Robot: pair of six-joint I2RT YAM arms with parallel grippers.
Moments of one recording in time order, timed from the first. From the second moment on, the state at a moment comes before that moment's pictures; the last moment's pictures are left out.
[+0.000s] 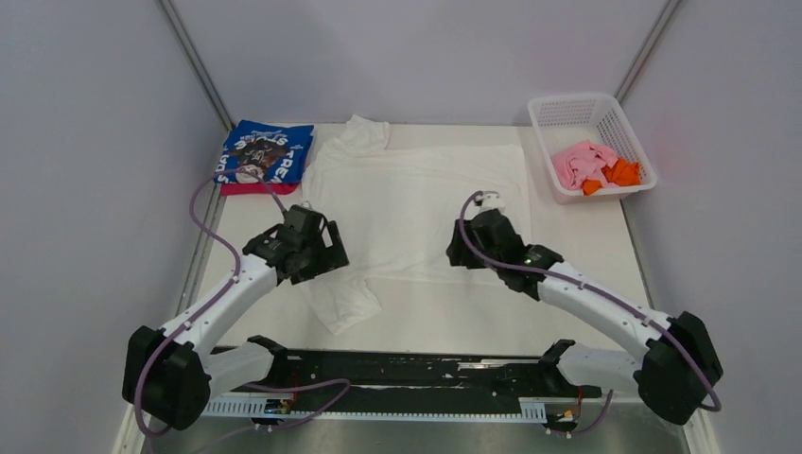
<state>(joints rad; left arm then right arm) -0.39 1.13 0.74 -0.64 -0.08 -0.72 0.80 1.22 0.78 -0.32 0.20 0.53</state>
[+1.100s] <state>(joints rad) -0.61 1.10 0.50 -0.80 0.03 -1.05 0.16 0.87 0.47 -0.37 0.08 0.74</state>
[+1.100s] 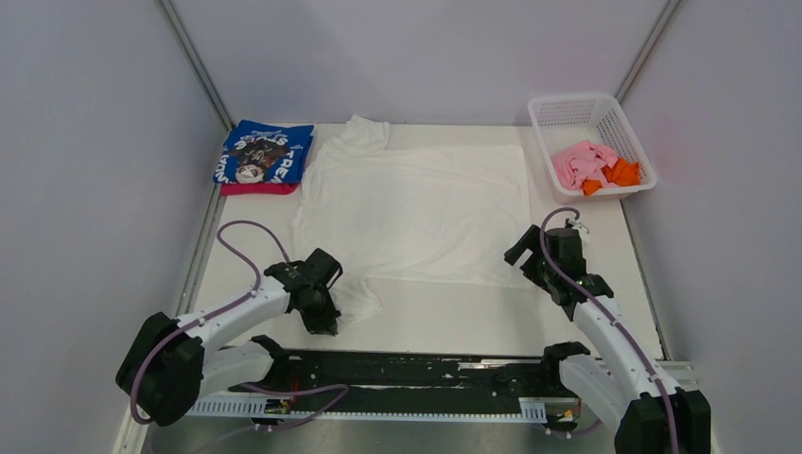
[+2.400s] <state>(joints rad) -0.61 0.78 0.54 -0.93 0.02 -1.06 0.09 0.96 0.38 -0.40 0.15 0.90</state>
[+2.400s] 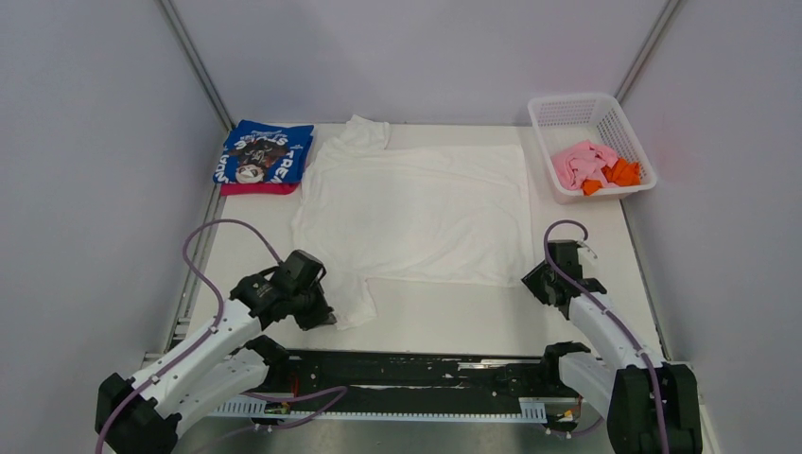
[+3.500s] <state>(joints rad) -0.24 1.61 1.29 -0.55 0.14 -0.69 0.03 1.25 0.77 -0.34 0.06 0.72</state>
